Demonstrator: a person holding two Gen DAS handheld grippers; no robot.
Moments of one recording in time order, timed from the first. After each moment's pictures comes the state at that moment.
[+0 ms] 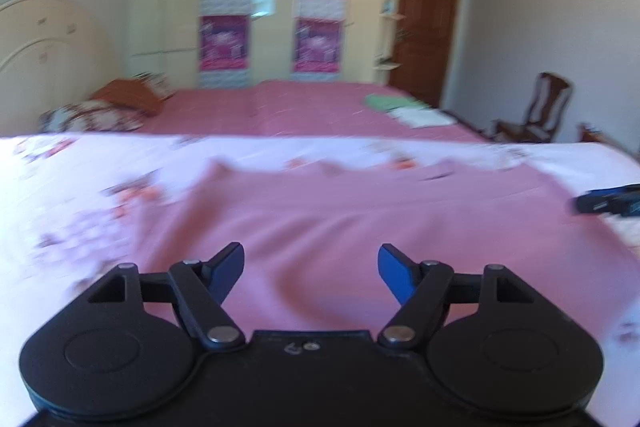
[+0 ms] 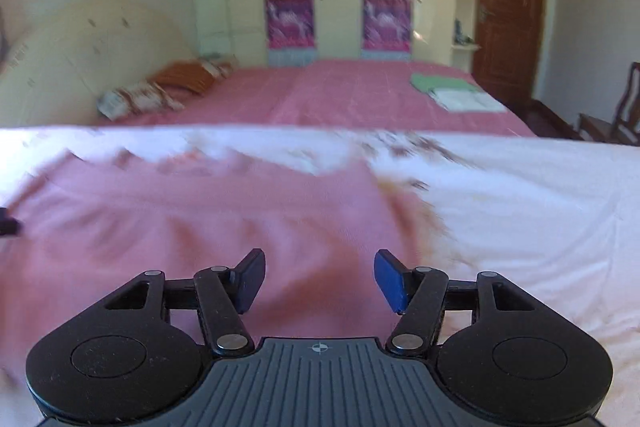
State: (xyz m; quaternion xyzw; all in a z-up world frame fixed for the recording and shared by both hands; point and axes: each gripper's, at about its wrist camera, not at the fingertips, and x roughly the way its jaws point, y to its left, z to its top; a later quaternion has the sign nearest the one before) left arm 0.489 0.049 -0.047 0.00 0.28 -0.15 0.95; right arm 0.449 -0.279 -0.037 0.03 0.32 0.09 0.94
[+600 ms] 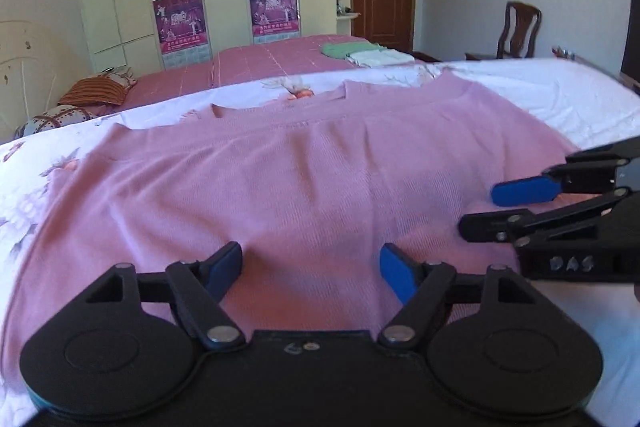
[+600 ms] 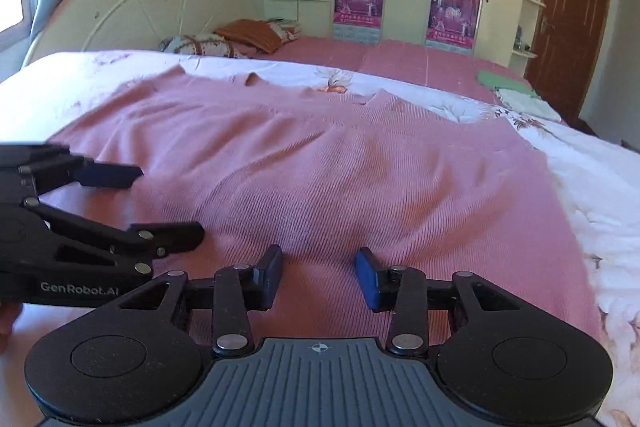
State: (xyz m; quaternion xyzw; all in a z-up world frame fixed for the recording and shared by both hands) left arm 0.438 -0.031 -0.069 0.08 0.33 -0.15 0.93; right arm 0.398 -0.176 -0.066 -0.04 0.36 0.14 0.92
